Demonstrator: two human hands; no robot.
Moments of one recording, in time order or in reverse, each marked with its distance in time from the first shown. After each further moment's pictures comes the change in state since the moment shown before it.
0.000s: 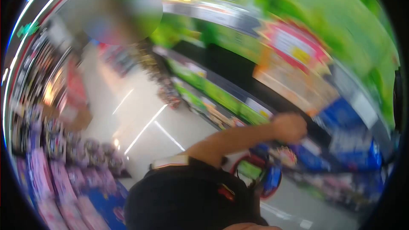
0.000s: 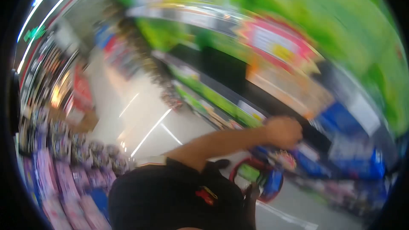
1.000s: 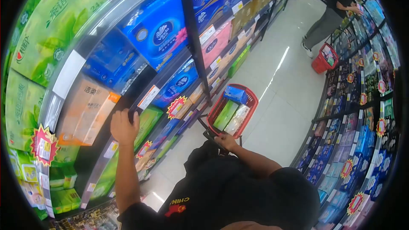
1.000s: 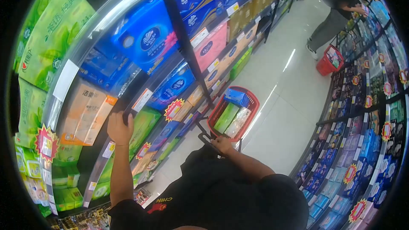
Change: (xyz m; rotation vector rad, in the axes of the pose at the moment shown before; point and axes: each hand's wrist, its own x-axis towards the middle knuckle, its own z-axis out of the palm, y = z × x) left_hand 0.020 0.010 0.055 0.326 0.569 0.280; right_hand -0.109 -0.007 -0.053 -0.496 0.410 -0.300
